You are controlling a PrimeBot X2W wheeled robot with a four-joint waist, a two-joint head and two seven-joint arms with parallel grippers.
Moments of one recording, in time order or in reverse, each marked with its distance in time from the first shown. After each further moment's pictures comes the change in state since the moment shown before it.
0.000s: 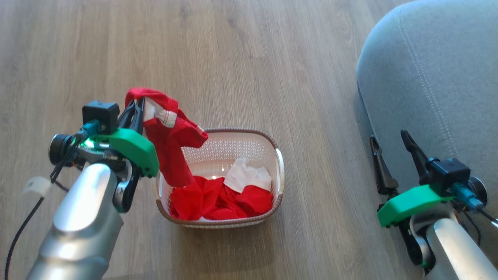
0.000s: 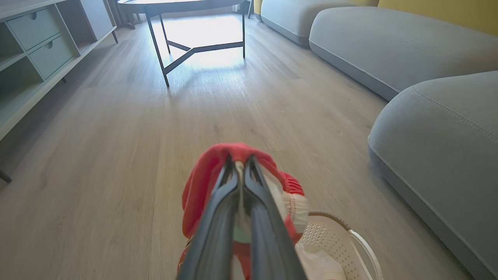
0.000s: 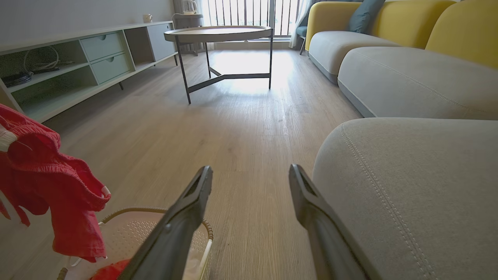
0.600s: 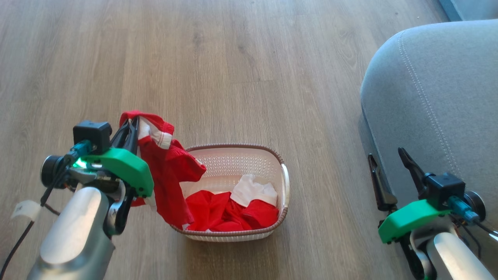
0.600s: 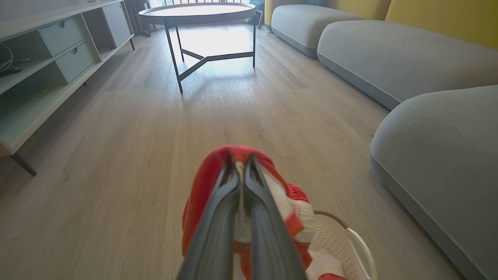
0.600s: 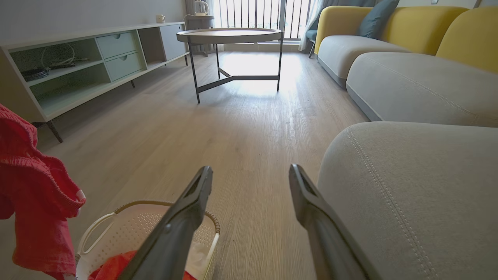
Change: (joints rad) left arm 0.174 0.071 0.022 -0.269 -0.037 0.068 0.121; right arm 0.052 -0.026 0.027 0.010 0.010 0.000 0.000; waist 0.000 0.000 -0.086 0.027
